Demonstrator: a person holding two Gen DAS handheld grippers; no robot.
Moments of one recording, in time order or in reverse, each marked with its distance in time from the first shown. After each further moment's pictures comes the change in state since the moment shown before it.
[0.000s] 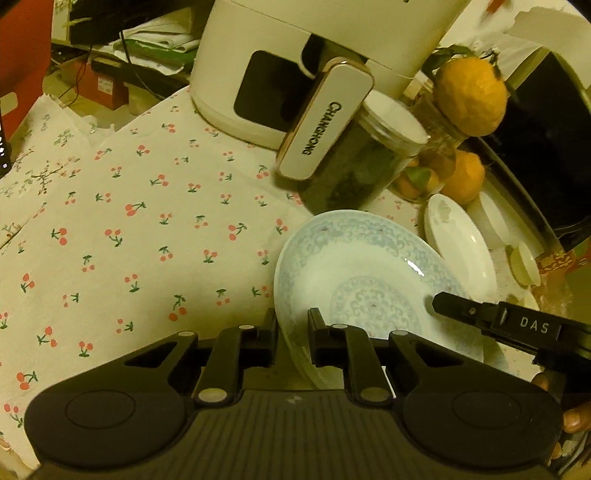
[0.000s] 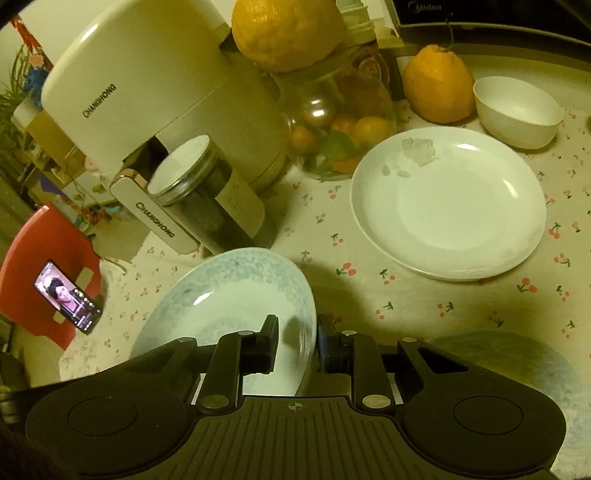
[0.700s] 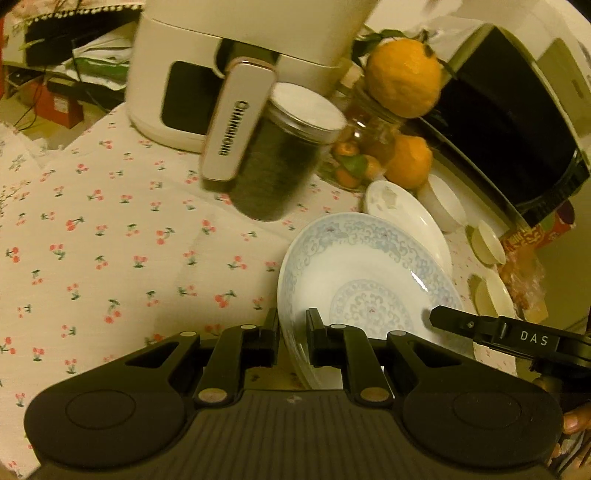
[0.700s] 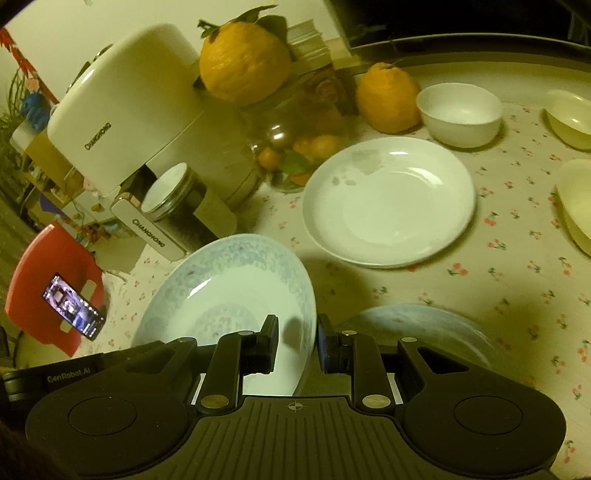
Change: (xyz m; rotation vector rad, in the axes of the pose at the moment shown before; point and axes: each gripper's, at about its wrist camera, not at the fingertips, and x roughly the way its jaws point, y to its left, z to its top) left arm 0.002 -0.039 -0.010 0.103 -0.007 -0.092; right arm -0.051 -0.040 -0.013 0.053 -0.040 -0.003
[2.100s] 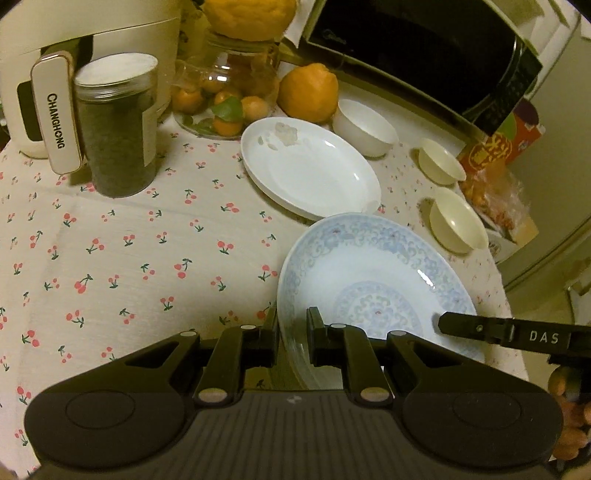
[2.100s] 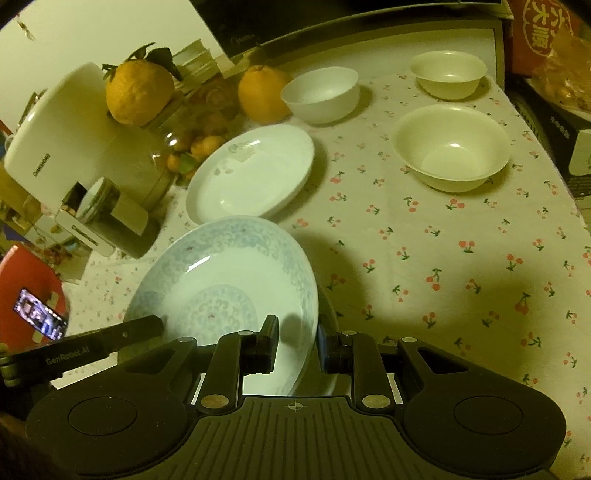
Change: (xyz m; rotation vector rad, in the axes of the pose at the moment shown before) left arm 0.046 -0.099 -0.034 0.245 0.091 -0.009; right arm -0.064 -0.091 -0.038 0.122 0.006 -0.130
